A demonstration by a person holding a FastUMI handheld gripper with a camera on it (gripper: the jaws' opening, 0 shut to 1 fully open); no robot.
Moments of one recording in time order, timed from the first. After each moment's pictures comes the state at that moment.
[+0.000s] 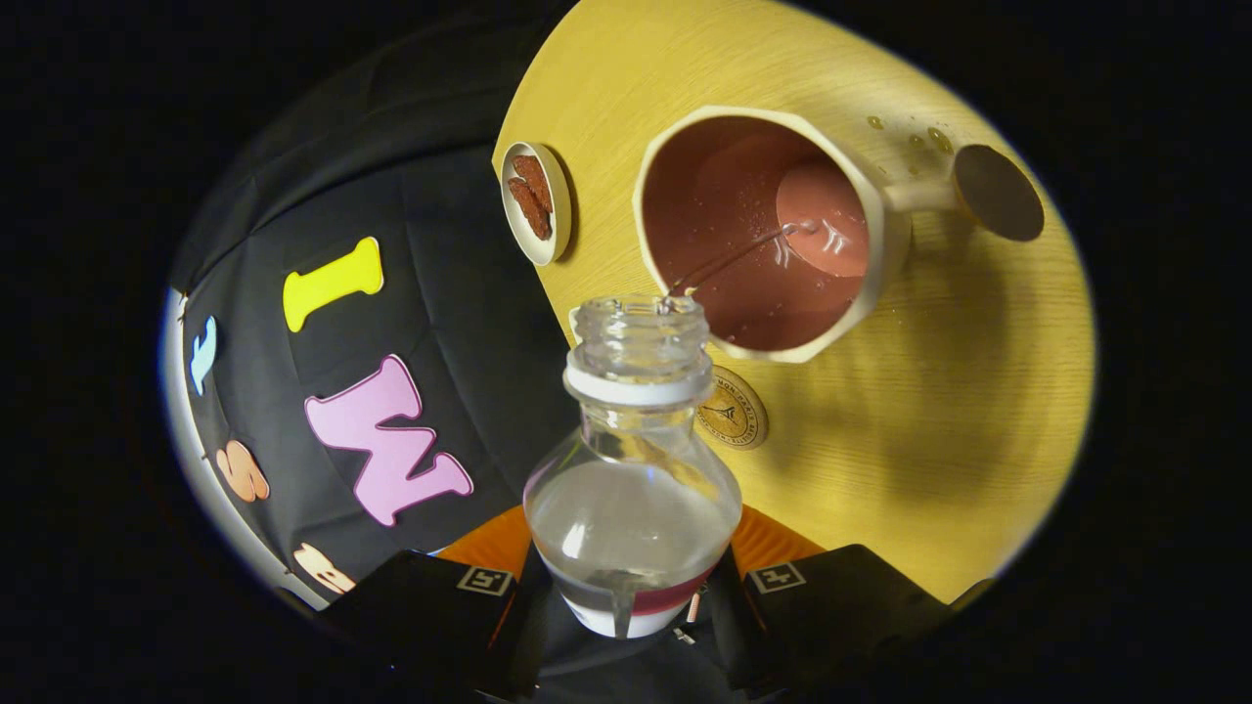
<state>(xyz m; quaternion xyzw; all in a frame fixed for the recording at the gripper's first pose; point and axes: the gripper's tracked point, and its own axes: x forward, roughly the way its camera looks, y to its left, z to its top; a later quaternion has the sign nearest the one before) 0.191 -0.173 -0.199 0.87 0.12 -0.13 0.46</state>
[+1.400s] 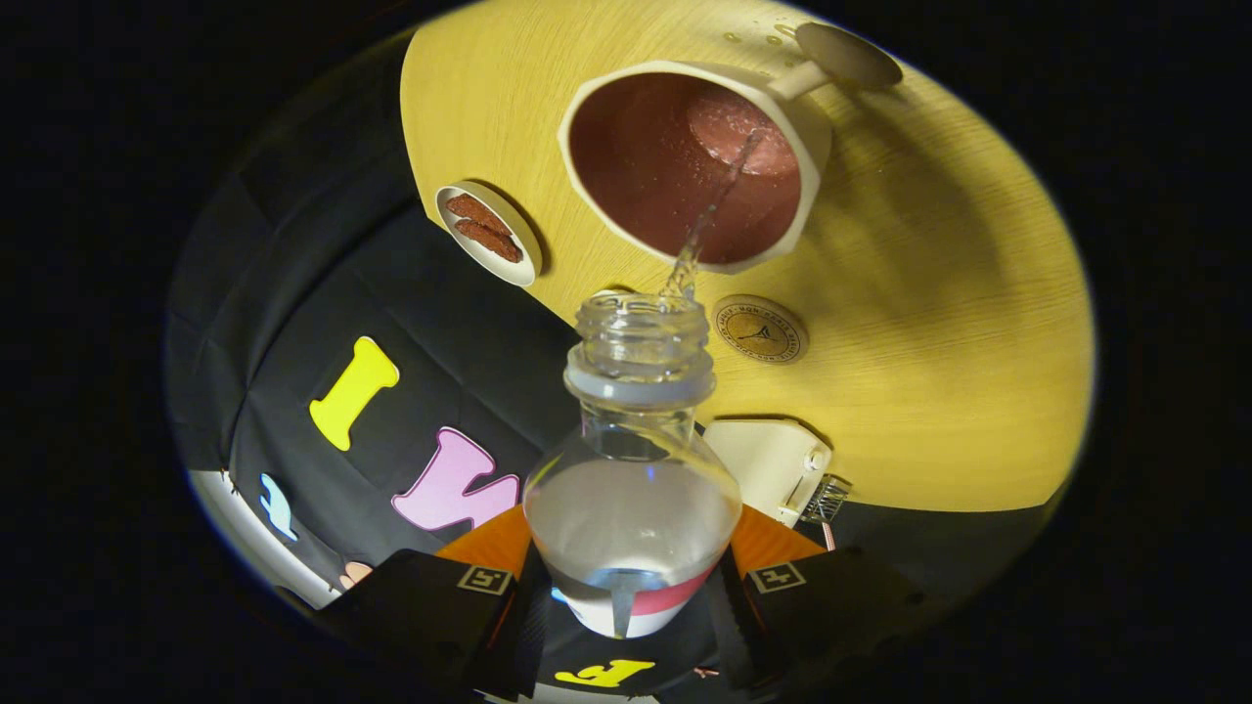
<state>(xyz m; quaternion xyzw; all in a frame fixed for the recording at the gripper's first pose) 0.191 -0.192 -0.149 0.96 0.07 -0.11 0.25</state>
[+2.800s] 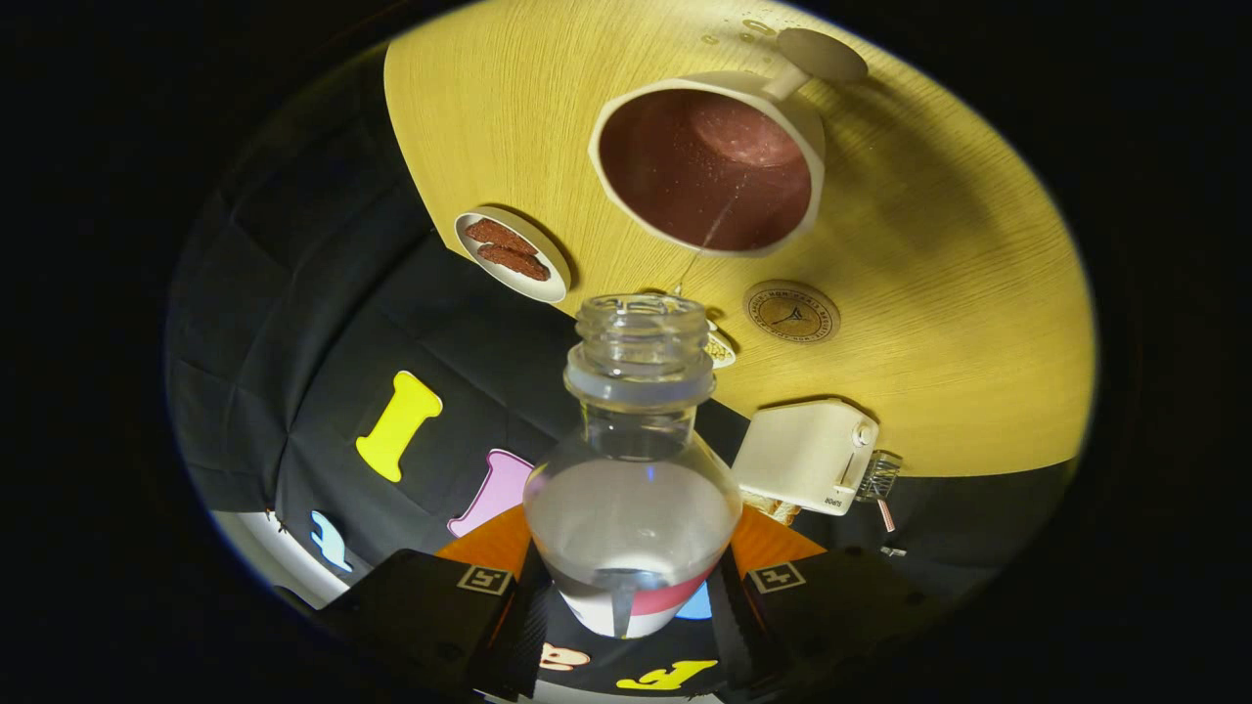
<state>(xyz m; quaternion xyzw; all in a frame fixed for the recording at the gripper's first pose) 0.187 -0.224 -0.134 0.97 0.02 -0.11 0.20</state>
